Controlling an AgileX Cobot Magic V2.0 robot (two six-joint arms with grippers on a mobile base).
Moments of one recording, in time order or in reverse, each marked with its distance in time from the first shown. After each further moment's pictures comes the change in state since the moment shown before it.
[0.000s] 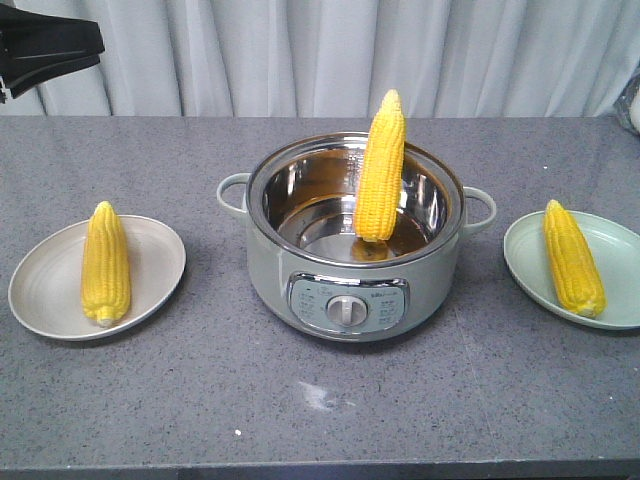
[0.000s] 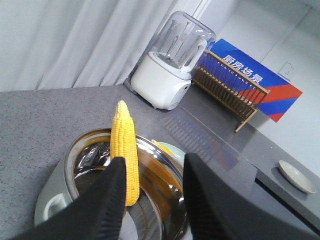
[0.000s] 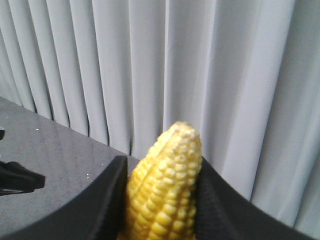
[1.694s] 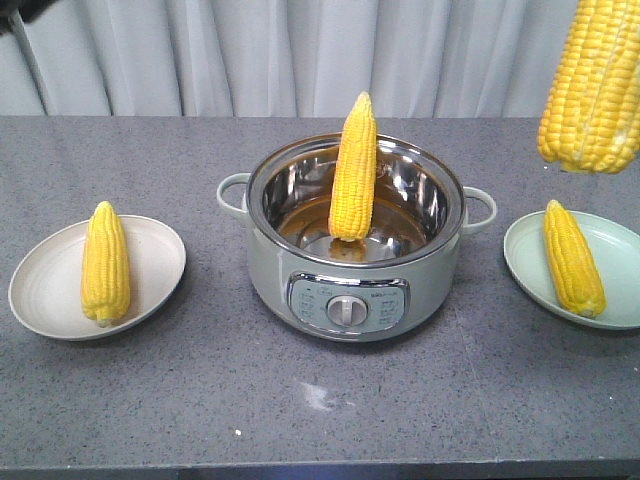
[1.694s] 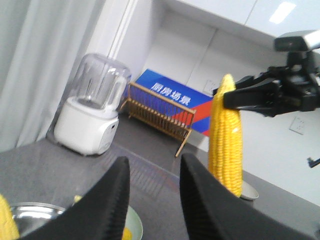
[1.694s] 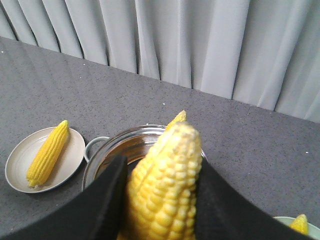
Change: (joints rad) left arm -0.161 -0.161 0.000 -0.214 -0.007 0.091; right arm 0.000 -0.263 0.573 -0.129 0.005 -0.001
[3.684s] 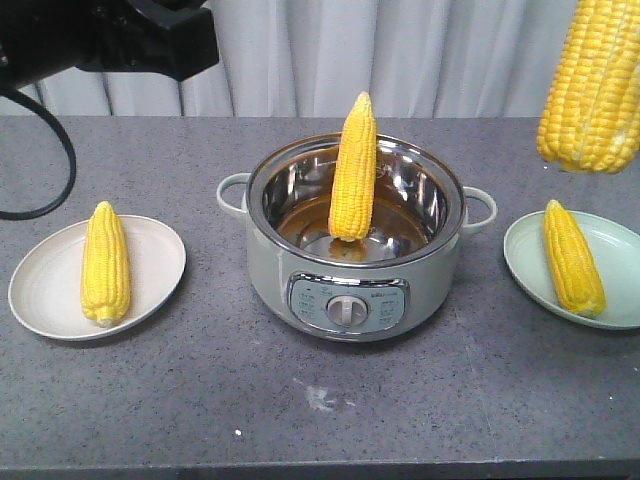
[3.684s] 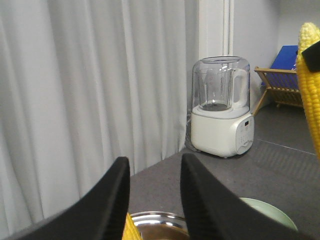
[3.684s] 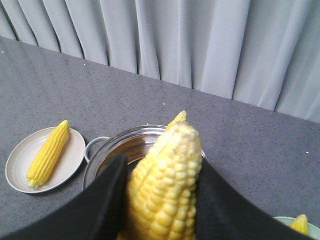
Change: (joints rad) left arm -0.729 -0.223 0.116 -1.619 1.389 2.187; right arm 0.000 0.000 0.000 0.001 0.000 0.000
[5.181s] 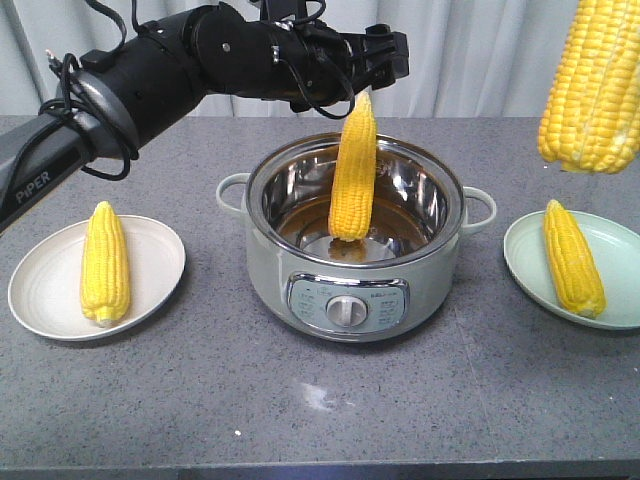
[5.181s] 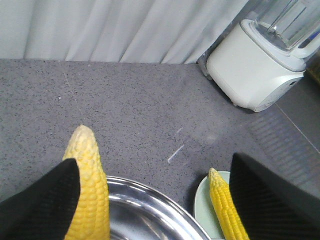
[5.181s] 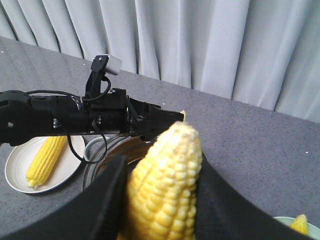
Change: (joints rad) left arm 0.117 0.922 -0.833 -0.194 0.367 -0.327; right arm 0.000 0.000 0.000 -0.001 0.000 0.000
